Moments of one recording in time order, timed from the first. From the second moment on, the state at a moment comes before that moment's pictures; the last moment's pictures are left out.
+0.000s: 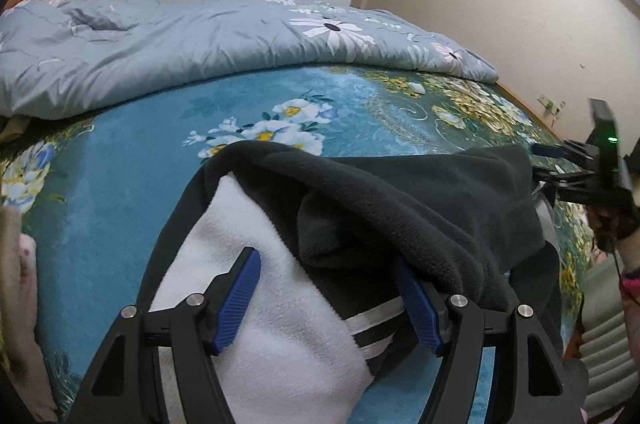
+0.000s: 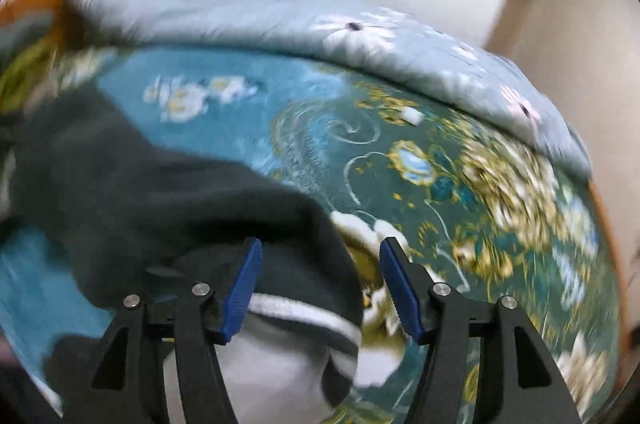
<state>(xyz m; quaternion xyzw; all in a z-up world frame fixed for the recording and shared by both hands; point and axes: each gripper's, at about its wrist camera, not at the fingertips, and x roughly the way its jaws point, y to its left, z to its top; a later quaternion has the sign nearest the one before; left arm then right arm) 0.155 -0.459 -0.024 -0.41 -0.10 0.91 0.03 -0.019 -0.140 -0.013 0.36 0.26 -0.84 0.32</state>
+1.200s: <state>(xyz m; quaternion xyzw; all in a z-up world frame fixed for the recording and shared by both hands) 0.174 -0.470 0.030 -0.30 -0.14 0.94 -0.01 0.003 -0.086 0.079 0.34 -0.10 -0.86 0.37</state>
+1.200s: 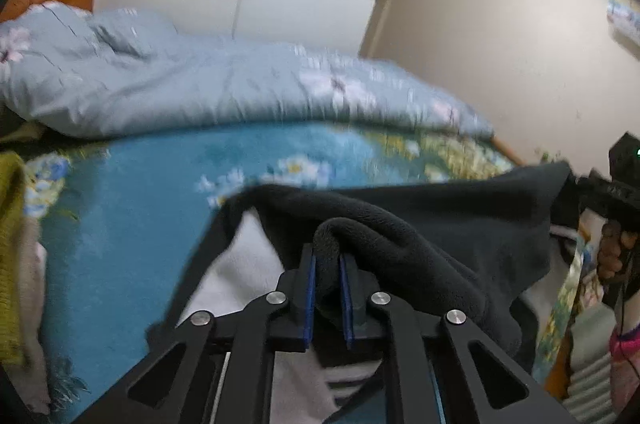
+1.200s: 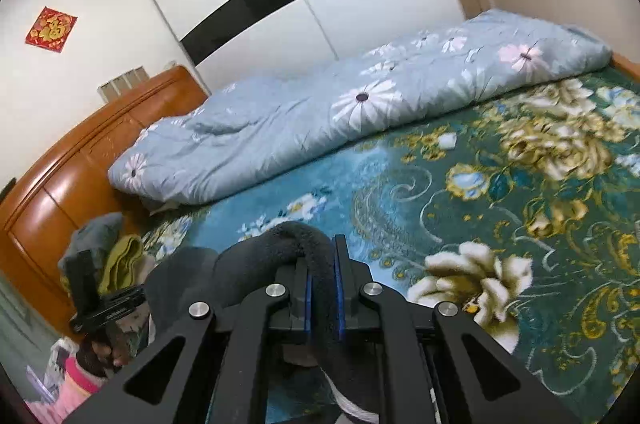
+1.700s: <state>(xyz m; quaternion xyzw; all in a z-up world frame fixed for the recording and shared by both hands) 0.292 -0.485 0.225 -0.08 -0.06 0.99 -0.09 0.091 -0.085 0.260 0.18 -0.05 -0.92 0.34</state>
